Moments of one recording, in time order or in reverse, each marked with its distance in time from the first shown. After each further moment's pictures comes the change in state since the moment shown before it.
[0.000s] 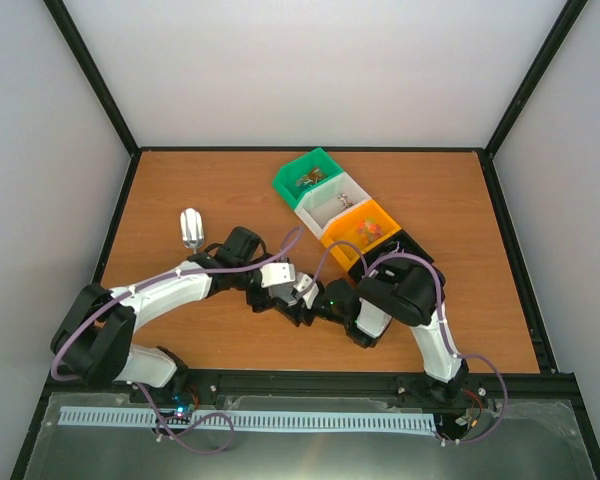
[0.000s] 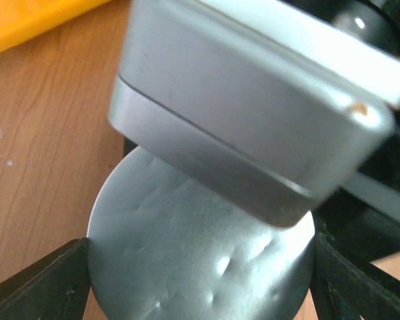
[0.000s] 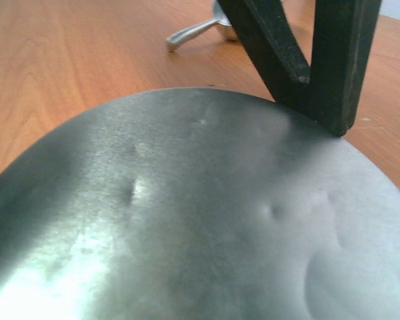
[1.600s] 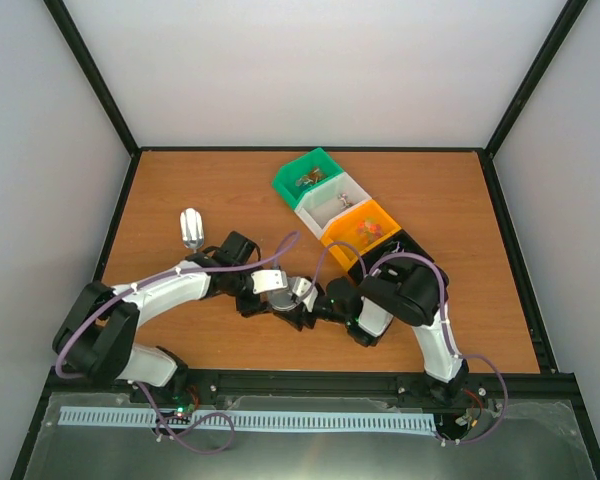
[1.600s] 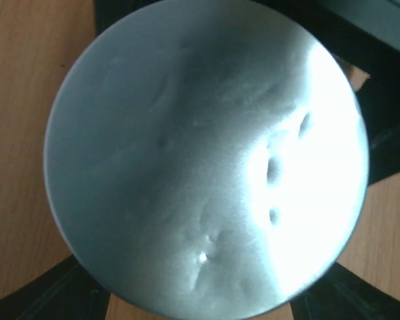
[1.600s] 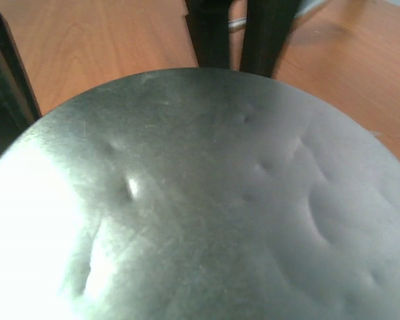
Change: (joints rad) left arm 0.034 0.013 -0.012 -0.140 -0.026 0.037; right arm -0.023 -0.018 -0.008 -0.040 -0.137 -0.056
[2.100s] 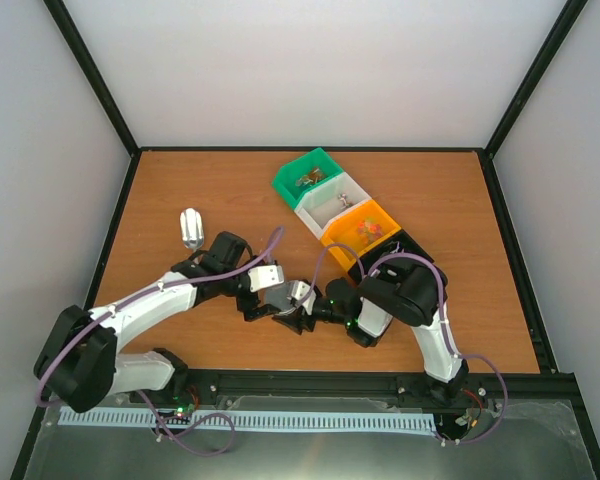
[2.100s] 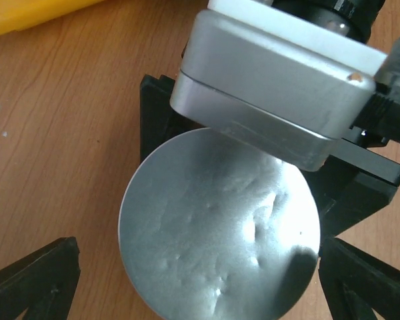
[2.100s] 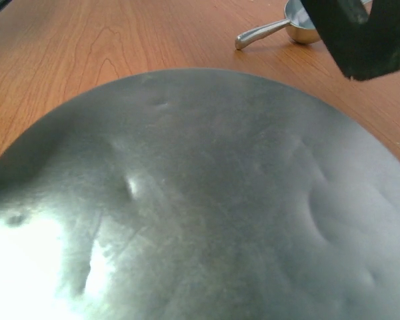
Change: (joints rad) left arm 0.012 -0.164 -0.057 0.079 0.108 -0.055; right arm 0.006 0.004 -0.002 0.004 -0.068 -0.021
